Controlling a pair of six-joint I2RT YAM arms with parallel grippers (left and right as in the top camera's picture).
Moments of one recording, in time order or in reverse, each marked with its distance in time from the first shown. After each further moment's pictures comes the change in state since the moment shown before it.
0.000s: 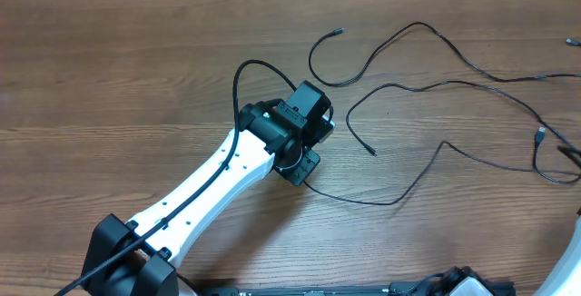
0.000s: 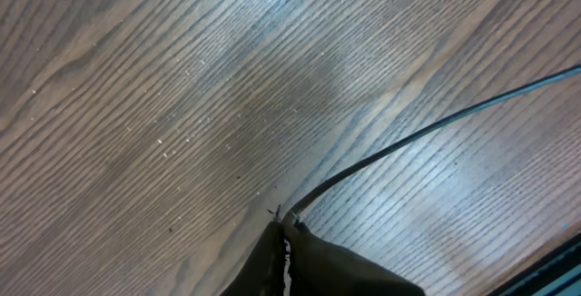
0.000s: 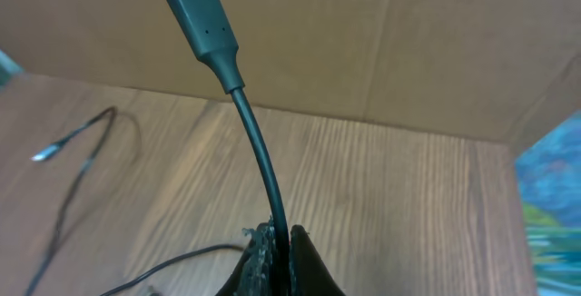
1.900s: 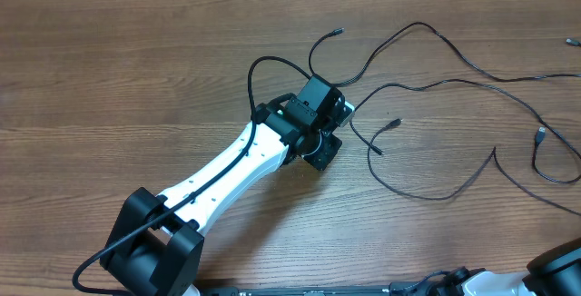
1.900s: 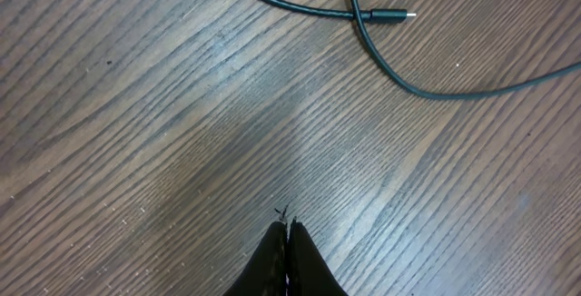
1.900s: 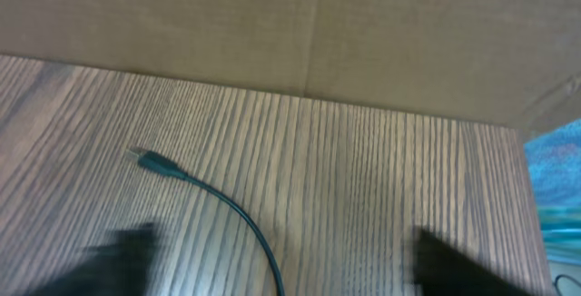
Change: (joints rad) left arm 0.000 0.110 -0.024 0.323 0.135 -0.052; right arm -0.255 0.455 0.000 0.315 -0.111 -0.122
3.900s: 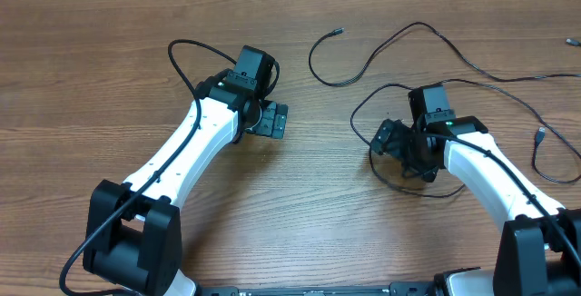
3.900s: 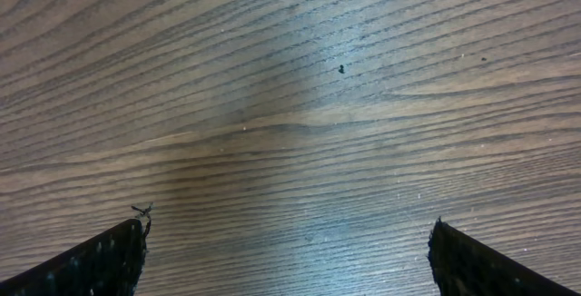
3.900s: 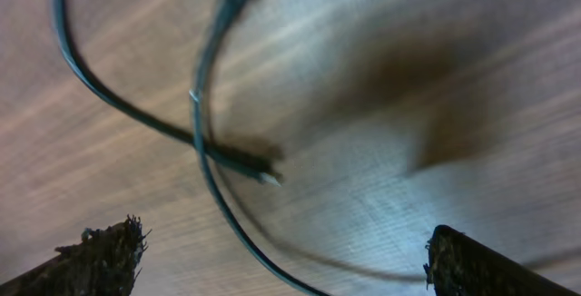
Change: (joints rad) left arm 0.294 0.000 -0.001 -0.071 -0.238 -0.173; right arm 1.248 -0.080 -0.093 -0.586 -0.436 0.458
